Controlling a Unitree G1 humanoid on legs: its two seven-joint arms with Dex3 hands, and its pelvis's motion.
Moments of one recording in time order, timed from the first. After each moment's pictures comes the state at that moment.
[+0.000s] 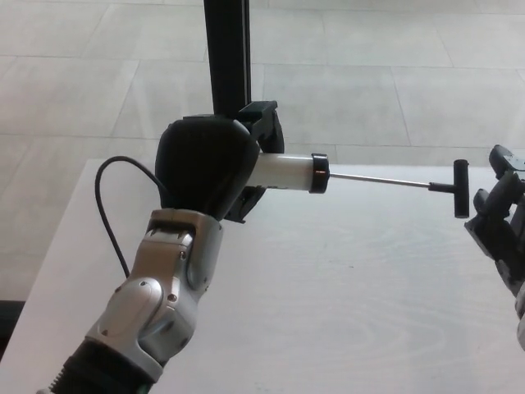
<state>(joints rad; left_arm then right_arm) -0.65 0.24 -0.41 0.25 0.88 0.17 0.31 -0.35 -0.17 -0.19 -0.04 0.15 0.44 -0.05</state>
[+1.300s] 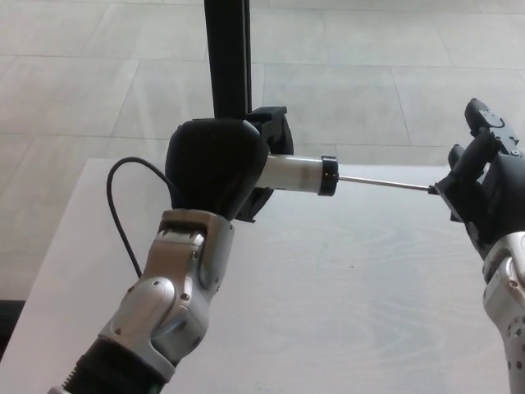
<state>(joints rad) -0.66 0.21 -0.42 0.26 0.89 0.20 0.31 -0.43 -0.07 -0.16 -0.09 0.13 0.44 -0.10</state>
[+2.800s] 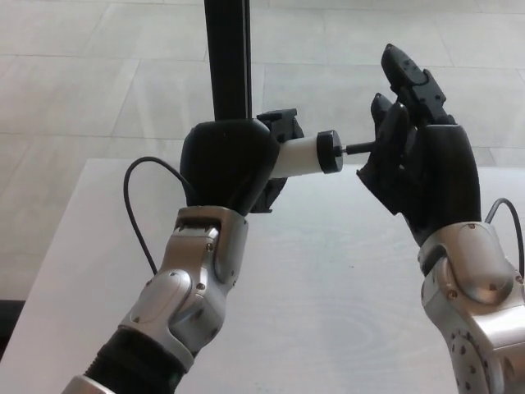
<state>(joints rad) -0.71 0.14 -0.40 0.38 0.82 0.16 0.34 -0.44 -0.01 0.11 -0.29 0.05 0.41 -0.12</state>
